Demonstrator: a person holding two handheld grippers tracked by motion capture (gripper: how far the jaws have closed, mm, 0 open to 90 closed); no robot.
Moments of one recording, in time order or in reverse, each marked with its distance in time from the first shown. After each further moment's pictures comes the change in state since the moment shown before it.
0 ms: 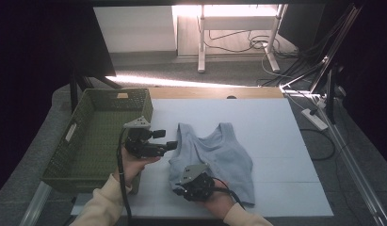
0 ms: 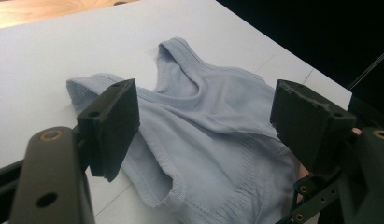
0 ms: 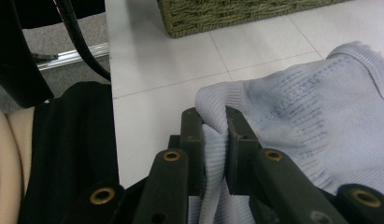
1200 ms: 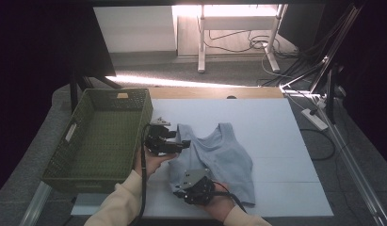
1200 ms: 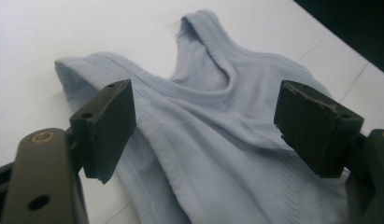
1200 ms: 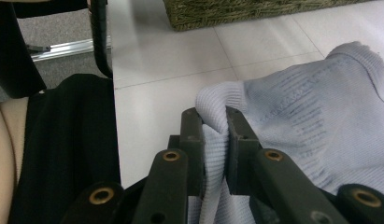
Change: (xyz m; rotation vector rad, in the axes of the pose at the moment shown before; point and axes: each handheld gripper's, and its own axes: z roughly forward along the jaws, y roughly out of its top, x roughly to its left) left arm 0.010 -0.001 0.066 0.107 0.103 -0.072; right arm 0.009 -0.005 0.000 0.002 -0.023 -0.046
